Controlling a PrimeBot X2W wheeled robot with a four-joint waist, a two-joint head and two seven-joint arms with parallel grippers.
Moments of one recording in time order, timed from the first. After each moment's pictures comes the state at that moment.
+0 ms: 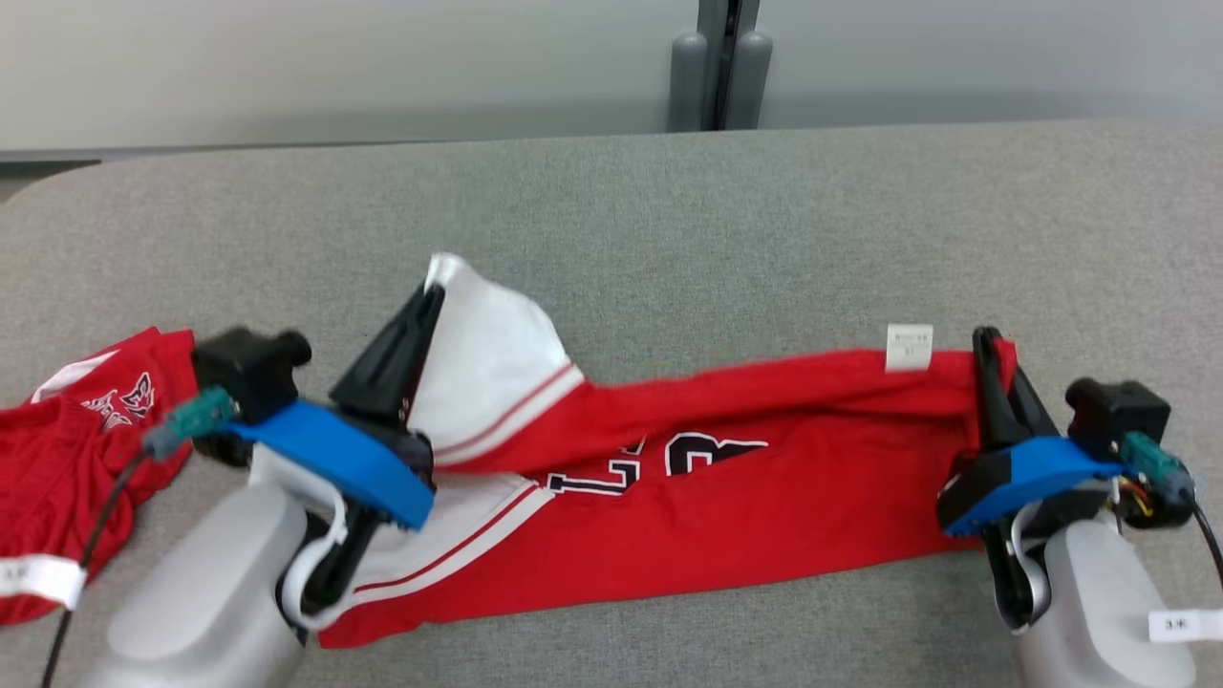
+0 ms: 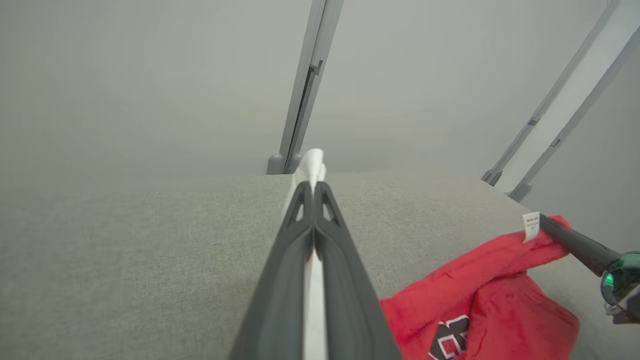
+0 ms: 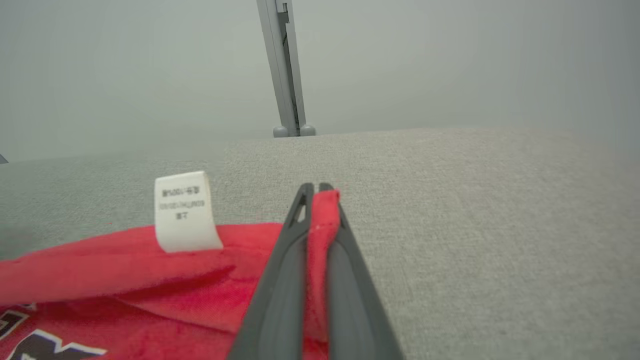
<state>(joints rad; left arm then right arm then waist) -0.59 0.46 -0.78 0.39 -0.96 -0.13 -0.26 -0.44 -0.05 -0.13 0.62 0.07 0.13 -0.26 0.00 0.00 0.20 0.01</state>
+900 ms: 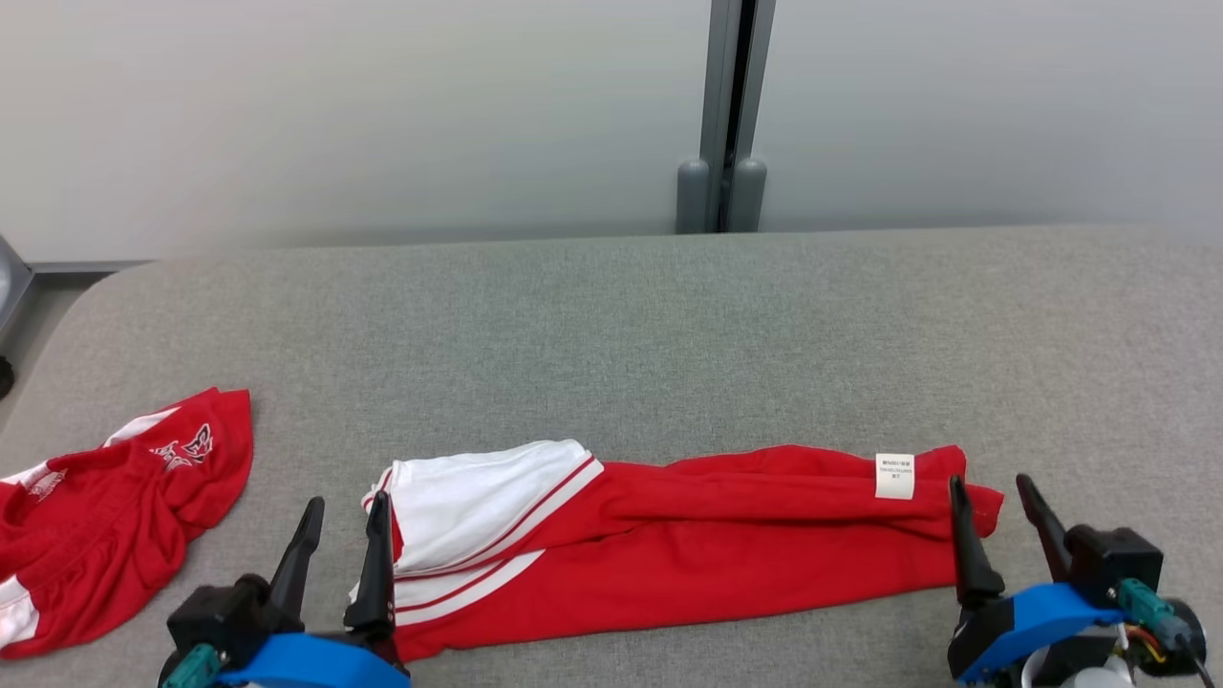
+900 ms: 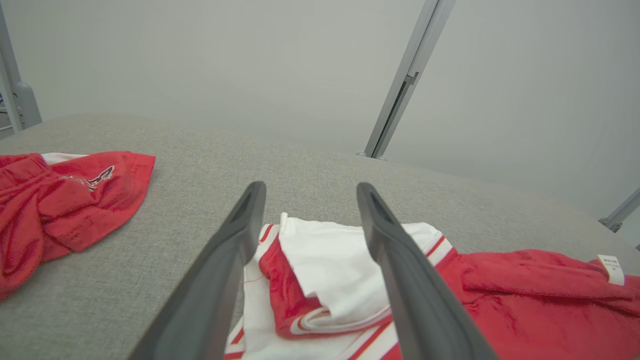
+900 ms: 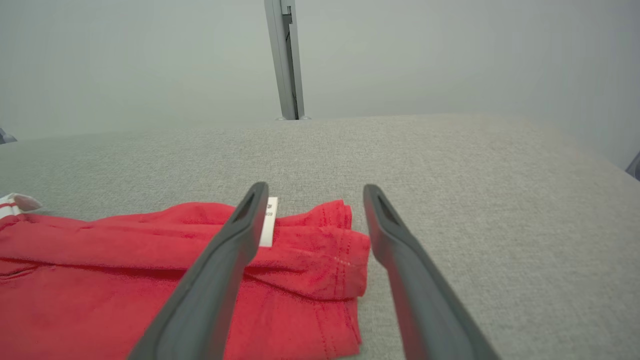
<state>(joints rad) -0.05 0.17 -0.19 0.36 -0.47 -0.13 -0.26 -0.17 -0.05 -0.12 0.50 0.07 0.13 -0.26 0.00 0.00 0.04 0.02</state>
